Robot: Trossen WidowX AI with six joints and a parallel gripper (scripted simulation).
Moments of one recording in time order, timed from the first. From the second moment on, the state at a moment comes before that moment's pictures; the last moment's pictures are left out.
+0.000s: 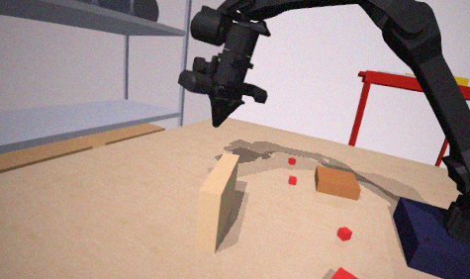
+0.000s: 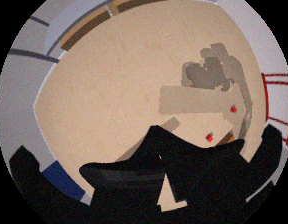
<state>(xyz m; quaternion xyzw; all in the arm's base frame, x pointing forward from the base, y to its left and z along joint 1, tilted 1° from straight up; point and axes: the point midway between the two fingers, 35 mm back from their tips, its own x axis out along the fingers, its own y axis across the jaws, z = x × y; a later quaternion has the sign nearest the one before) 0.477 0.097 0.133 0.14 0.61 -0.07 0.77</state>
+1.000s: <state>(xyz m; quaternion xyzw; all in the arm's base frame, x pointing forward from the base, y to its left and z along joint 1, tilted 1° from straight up) 0.411 0.222 0.132 -0.22 0.64 0.10 0.73</state>
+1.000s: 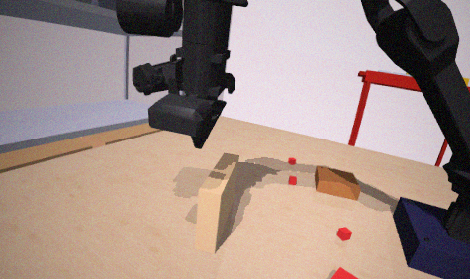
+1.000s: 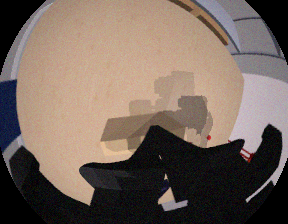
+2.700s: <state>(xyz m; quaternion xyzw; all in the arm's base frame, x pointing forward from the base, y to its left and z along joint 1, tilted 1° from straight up) 0.380 0.198 0.083 -0.15 0.68 0.16 0.70</state>
